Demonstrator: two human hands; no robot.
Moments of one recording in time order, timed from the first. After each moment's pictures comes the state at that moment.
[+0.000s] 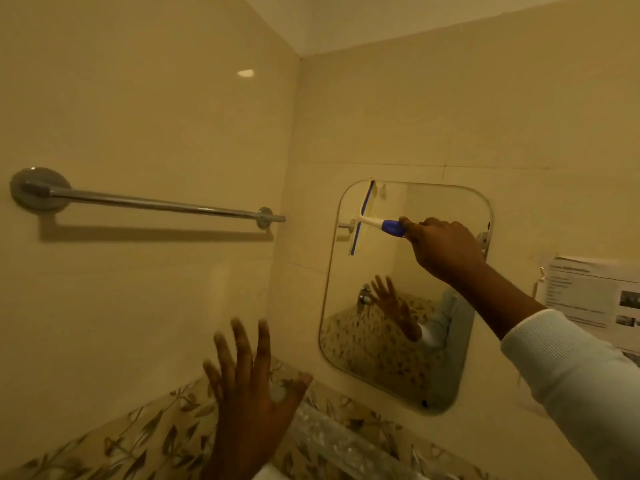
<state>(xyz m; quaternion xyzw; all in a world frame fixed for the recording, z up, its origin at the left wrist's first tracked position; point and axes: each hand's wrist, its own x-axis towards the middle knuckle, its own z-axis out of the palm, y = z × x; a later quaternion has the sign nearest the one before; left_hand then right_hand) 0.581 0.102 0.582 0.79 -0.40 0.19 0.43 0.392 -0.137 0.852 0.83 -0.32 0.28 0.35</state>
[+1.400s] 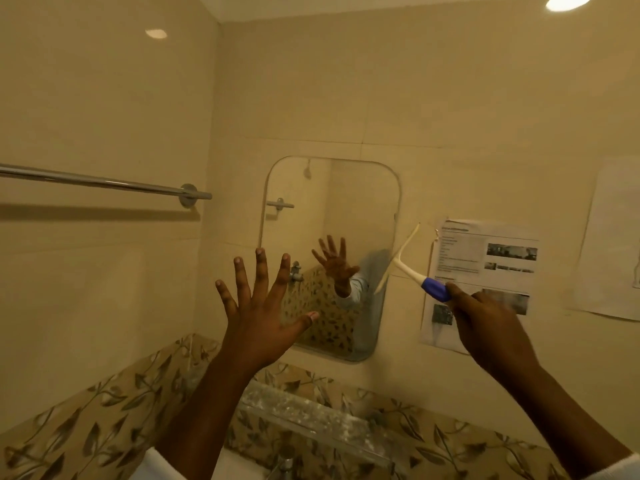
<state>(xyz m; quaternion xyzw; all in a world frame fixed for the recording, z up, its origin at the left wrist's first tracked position) 0.532 0.028 0.648 0.68 -0.56 0.26 0.39 0.167 -0.088 0.691 0.78 -0.42 0.40 0.22</state>
